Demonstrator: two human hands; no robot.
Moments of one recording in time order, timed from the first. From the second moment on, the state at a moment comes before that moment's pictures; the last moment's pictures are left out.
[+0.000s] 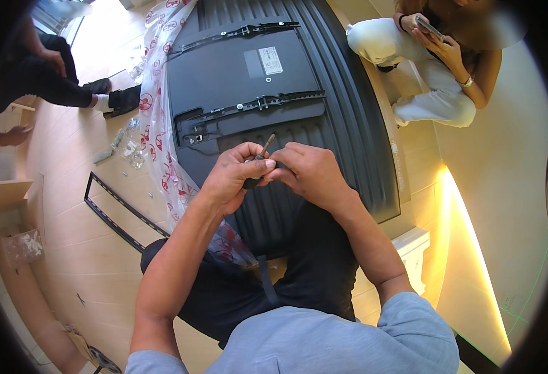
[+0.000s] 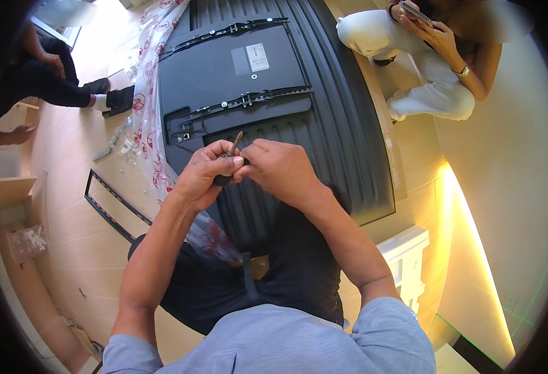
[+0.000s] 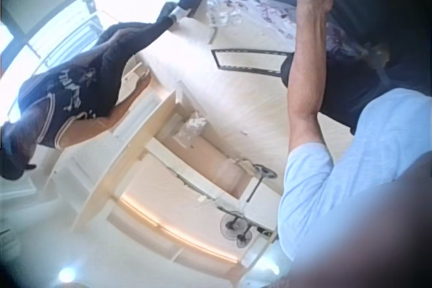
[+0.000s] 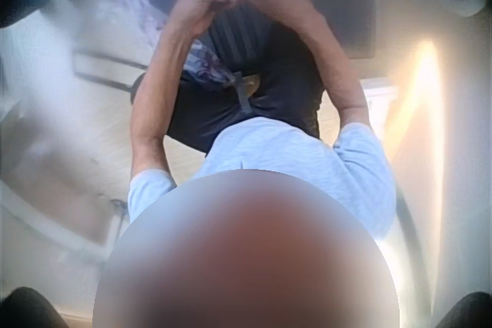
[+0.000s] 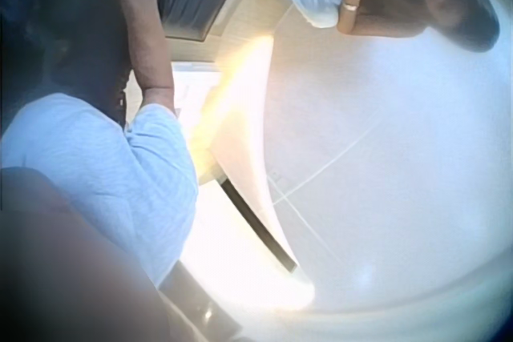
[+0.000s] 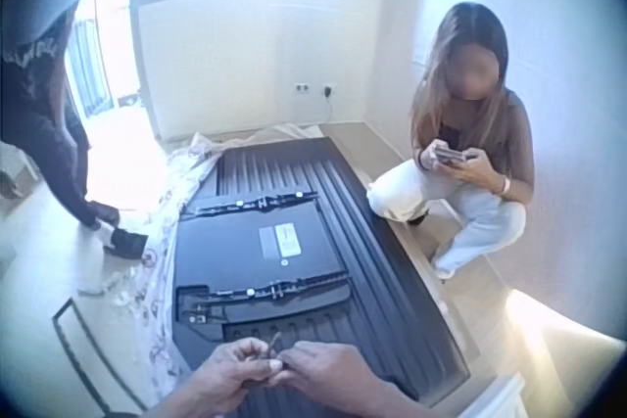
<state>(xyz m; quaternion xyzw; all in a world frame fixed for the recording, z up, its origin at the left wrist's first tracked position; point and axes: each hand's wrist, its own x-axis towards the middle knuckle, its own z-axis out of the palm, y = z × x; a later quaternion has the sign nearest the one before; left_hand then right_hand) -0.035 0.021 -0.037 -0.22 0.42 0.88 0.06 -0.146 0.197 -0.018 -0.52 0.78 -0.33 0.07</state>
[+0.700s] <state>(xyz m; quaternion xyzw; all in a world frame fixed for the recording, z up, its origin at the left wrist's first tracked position) -0.045 0.000 -0.038 -0.24 0.35 0.91 -0.01 -0.170 0.196 -0.031 -0.02 0.39 -0.77 0.51</state>
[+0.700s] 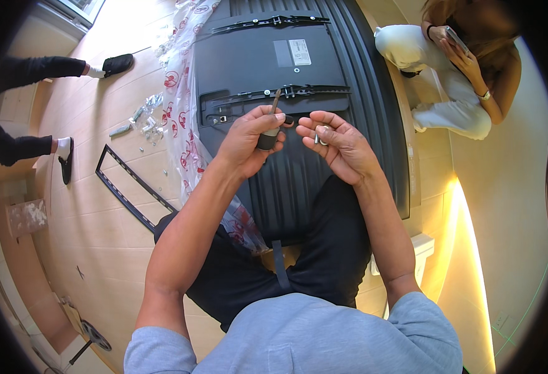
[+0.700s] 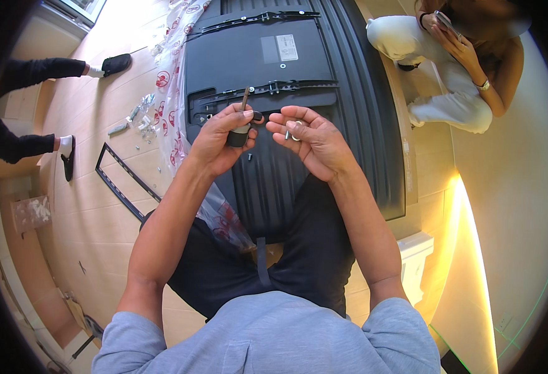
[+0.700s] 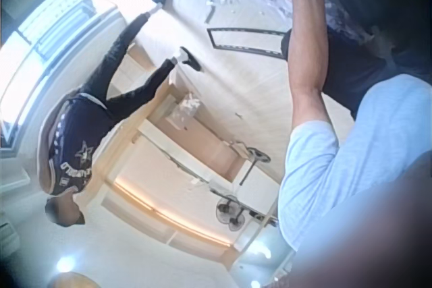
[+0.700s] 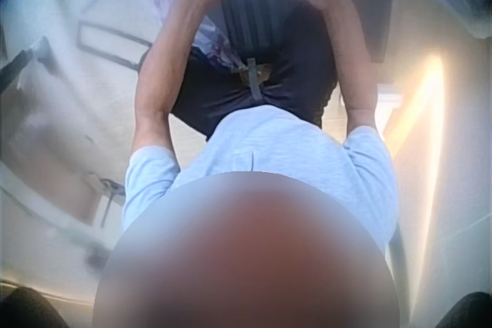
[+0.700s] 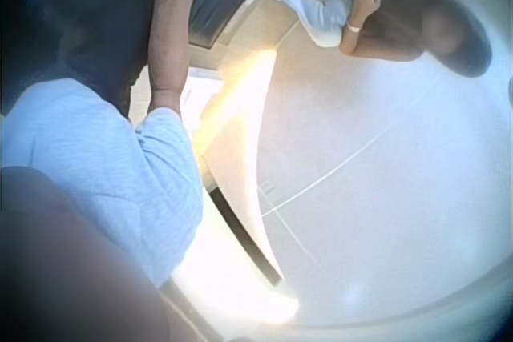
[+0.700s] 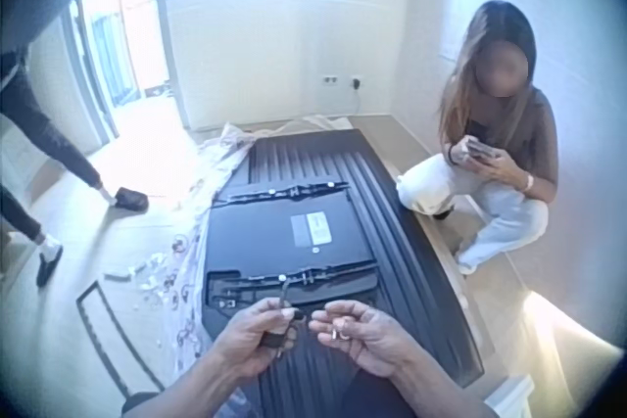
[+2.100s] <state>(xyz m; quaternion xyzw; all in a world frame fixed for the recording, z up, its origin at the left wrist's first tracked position) -0.051 0.012 -0.040 -0.26 0.35 0.90 0.00 -0.156 0.157 -0.045 -0.10 0.53 -0.79 0.29</state>
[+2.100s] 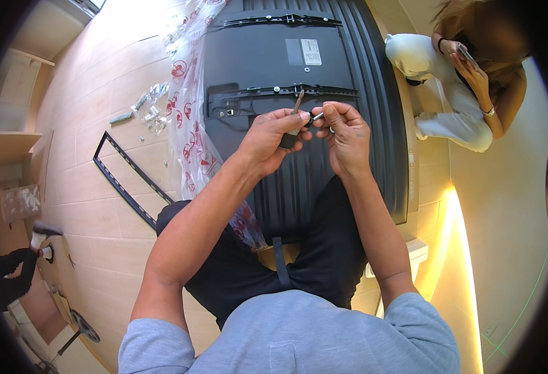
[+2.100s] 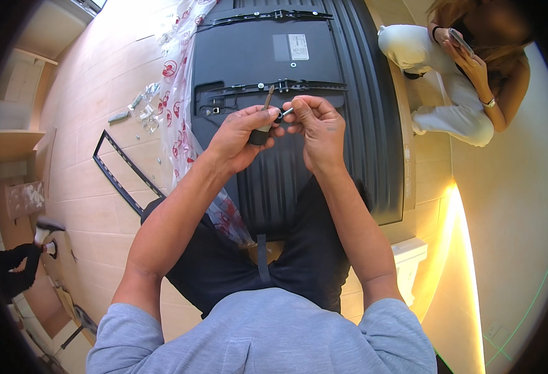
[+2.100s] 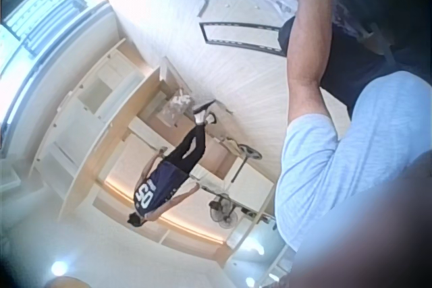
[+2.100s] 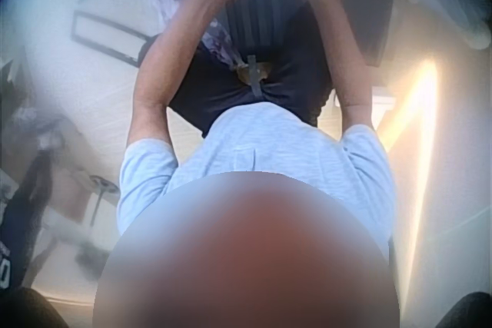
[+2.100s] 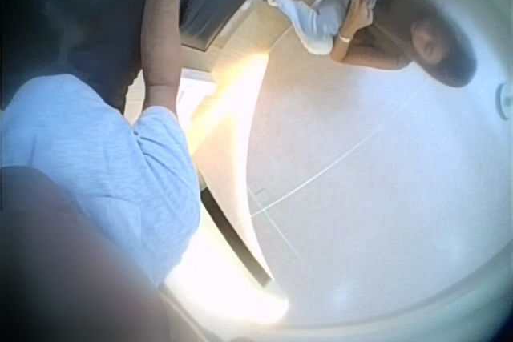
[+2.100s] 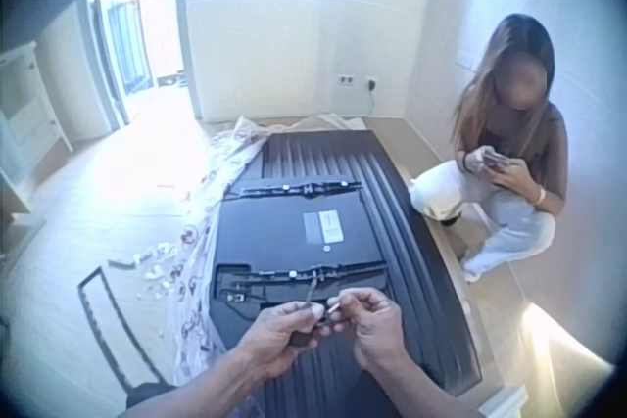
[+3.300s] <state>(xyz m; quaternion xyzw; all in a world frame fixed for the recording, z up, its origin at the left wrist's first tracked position) -0.064 0.056 -0.052 -0.22 0.85 0.44 -0.21 -0.147 0.138 -0.069 0.18 0.33 -0.86 0.35</state>
